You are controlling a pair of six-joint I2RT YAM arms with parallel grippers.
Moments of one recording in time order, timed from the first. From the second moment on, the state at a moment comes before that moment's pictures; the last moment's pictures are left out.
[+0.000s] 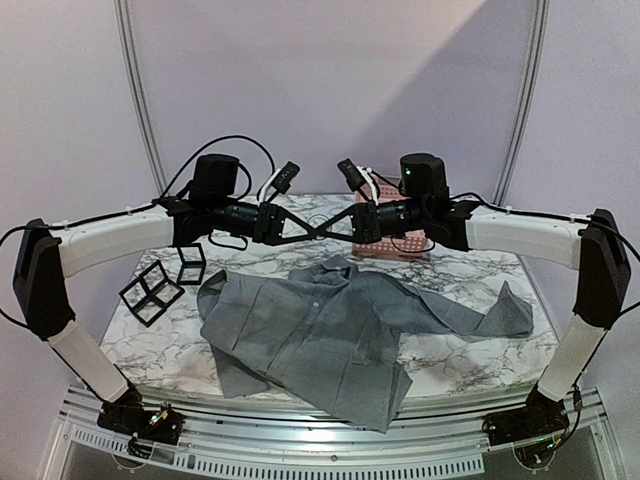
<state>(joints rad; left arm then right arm) -0.61 1.60 1.22 -0.02 0.98 -0.35 0.71 1.74 1.33 0.16 -0.90 0.50</state>
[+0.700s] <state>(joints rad) -0.60 1.60 1.22 -0.04 0.94 -0.35 0.70 1.76 1.33 0.18 -0.84 0.60</state>
